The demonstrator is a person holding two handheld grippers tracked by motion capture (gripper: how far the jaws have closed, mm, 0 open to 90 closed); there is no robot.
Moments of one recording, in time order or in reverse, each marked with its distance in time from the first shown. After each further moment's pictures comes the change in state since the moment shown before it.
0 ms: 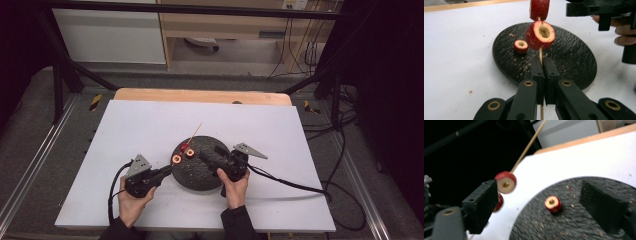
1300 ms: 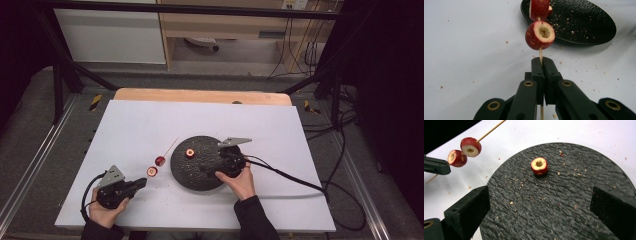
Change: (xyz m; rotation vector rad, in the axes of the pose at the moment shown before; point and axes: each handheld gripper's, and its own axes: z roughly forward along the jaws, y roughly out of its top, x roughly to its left) left arm 0.041 -0.042 -0.048 0.102 0.029 -0.007; right arm 0.003 0.021 0.014 0.475 -0.081 -0.306
